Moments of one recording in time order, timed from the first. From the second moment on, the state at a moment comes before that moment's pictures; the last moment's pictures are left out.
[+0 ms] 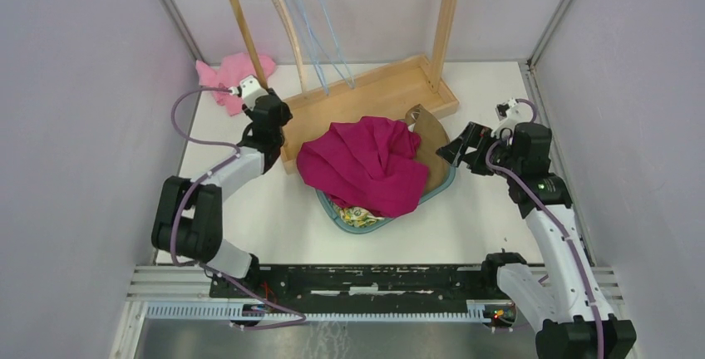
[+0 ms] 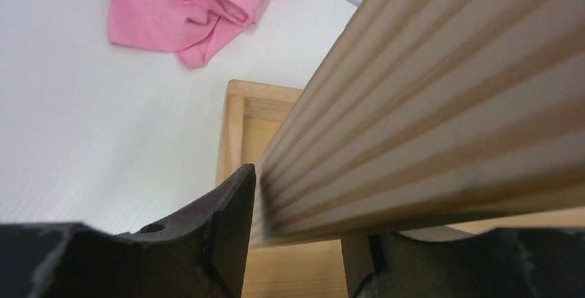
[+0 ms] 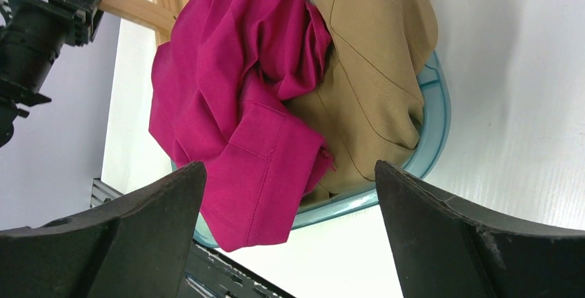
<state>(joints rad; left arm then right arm) -0.26 1.48 0.83 0.30 -0.52 -0.51 0.04 0.85 0.80 -0.48 -0.47 0.48</state>
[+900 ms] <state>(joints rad) -0.22 1.97 1.35 0.38 -0.40 -0.39 0.04 0.91 0.80 -0.46 -0.47 0.48</state>
